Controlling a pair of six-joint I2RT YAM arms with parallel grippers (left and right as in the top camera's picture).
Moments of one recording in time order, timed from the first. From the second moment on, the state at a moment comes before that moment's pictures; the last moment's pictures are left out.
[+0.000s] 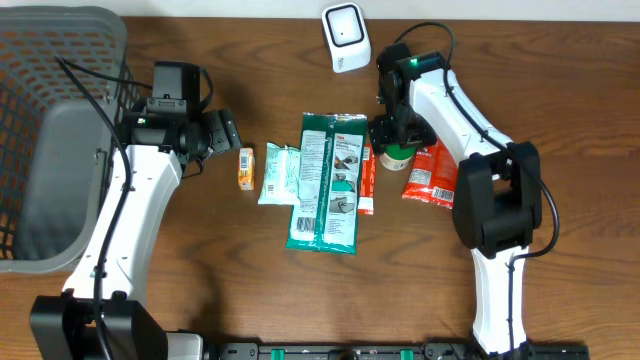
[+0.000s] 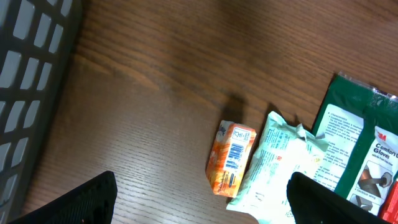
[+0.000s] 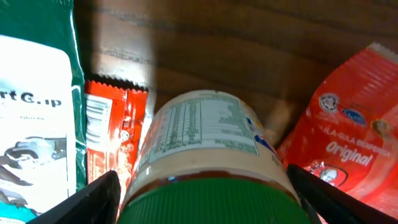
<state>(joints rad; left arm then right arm) -0.07 1.55 1.29 -0.86 -0.03 -0.38 0.32 2.29 1.92 -1.23 -0.01 0.17</state>
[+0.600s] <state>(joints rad) -0.07 1.55 1.29 -0.86 -0.03 -0.38 0.32 2.29 1.82 -1.09 0.01 0.16</state>
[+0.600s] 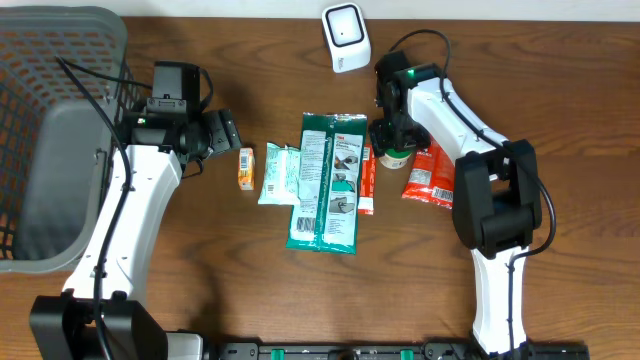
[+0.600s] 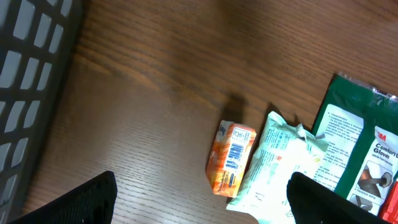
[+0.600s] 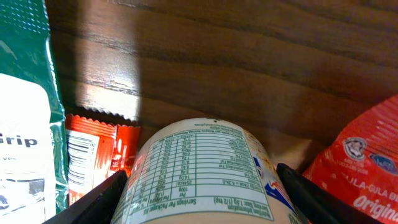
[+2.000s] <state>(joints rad) -0.07 1.55 1.29 -0.86 -0.03 -0.38 0.34 2.24 1.76 -1.05 0.02 0.14</state>
